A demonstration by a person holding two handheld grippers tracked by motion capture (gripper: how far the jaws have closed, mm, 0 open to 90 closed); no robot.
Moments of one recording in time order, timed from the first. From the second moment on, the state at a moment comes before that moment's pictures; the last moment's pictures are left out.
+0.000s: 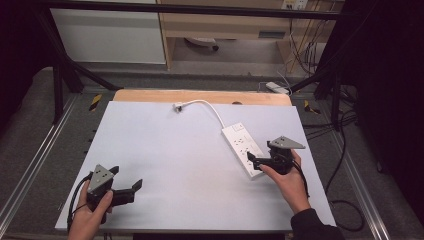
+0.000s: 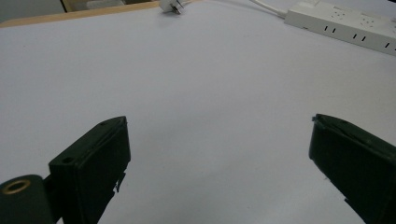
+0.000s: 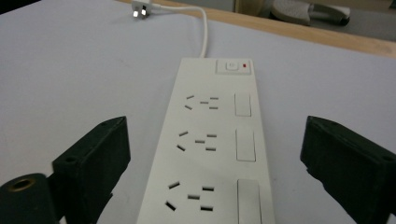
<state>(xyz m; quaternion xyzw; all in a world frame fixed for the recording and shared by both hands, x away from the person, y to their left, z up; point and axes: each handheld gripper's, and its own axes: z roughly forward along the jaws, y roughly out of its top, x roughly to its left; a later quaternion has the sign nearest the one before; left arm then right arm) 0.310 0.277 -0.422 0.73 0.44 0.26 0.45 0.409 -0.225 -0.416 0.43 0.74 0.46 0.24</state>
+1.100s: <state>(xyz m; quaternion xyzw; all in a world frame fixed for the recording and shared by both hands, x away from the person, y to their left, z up) 0.307 0.283 -0.419 0.72 0.45 0.25 0.47 0.386 -0.241 -0.377 0.41 0.71 0.50 0.28</state>
